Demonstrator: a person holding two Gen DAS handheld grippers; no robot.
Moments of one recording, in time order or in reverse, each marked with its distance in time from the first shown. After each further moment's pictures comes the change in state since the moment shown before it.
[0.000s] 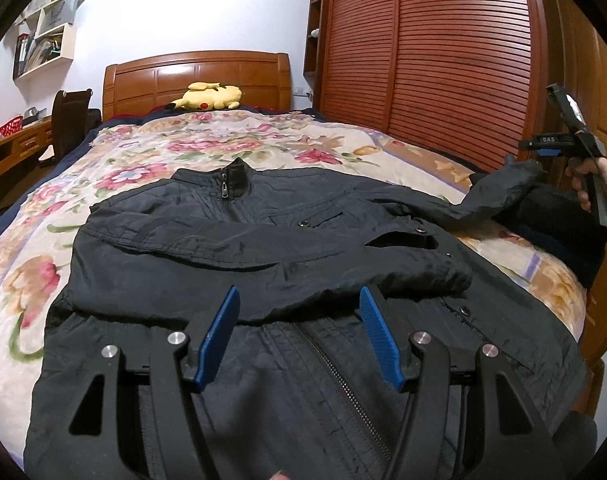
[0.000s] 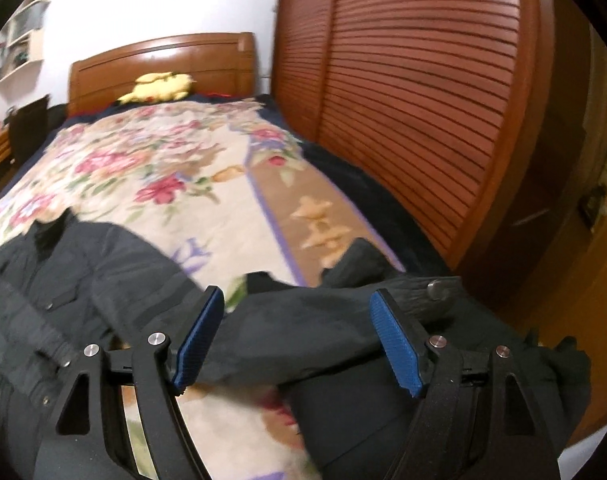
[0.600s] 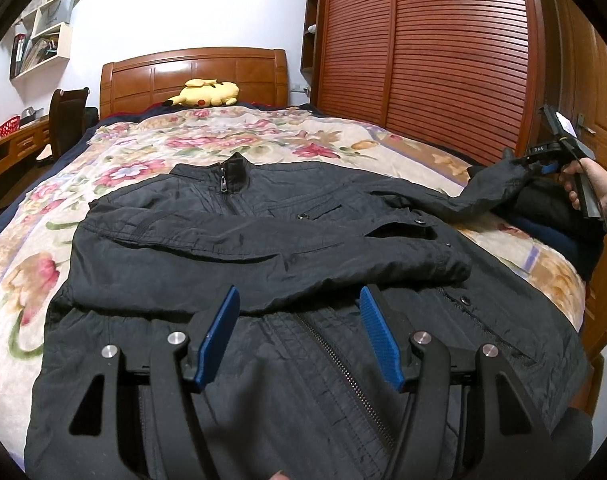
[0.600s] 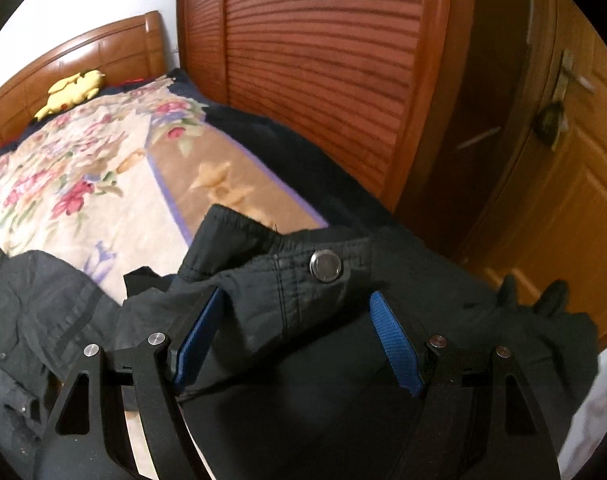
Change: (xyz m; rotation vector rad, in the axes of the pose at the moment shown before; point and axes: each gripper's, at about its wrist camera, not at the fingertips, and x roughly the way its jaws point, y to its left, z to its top) left arm -0.002 0.002 -0.006 0.009 0.013 -0.007; right arm 0.054 -0.075 -0.008 0.217 0.169 -0.154
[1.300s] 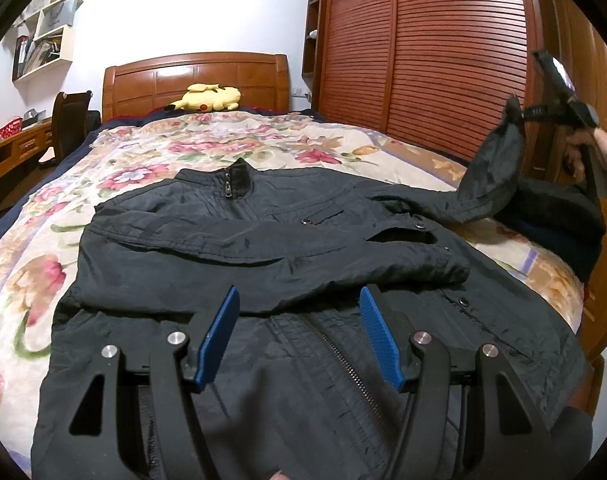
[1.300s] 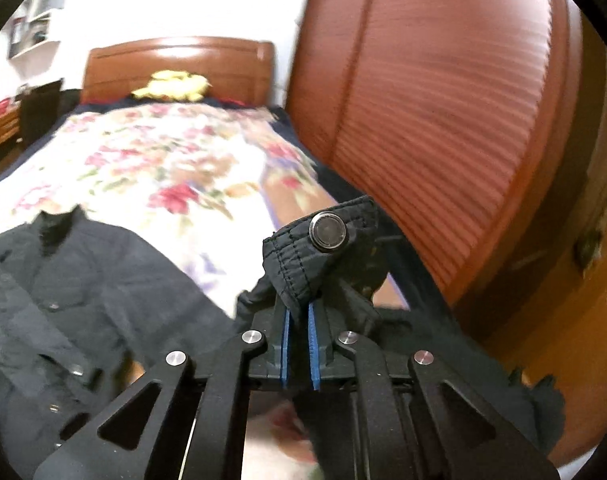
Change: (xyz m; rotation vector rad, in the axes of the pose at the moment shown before) left arm -0.012 0.008 -0.001 -0.007 -0.021 0.000; right arm -0.113 0.116 -0.007 -0.350 -0.251 0.154
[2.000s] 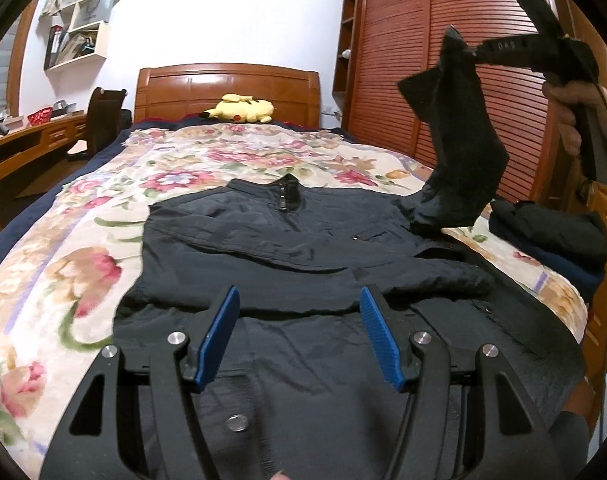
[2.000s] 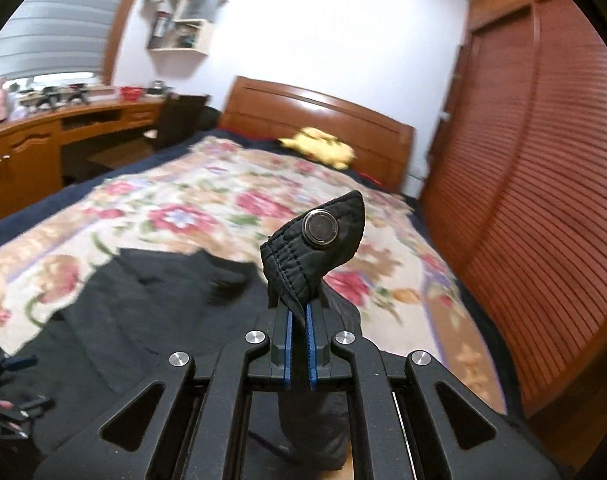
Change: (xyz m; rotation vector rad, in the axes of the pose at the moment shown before) left arm -0.049 0.062 -0.004 -0.072 -0.060 0.066; right arm -0.089 0.241 0.057 -0.282 -0.234 0.337
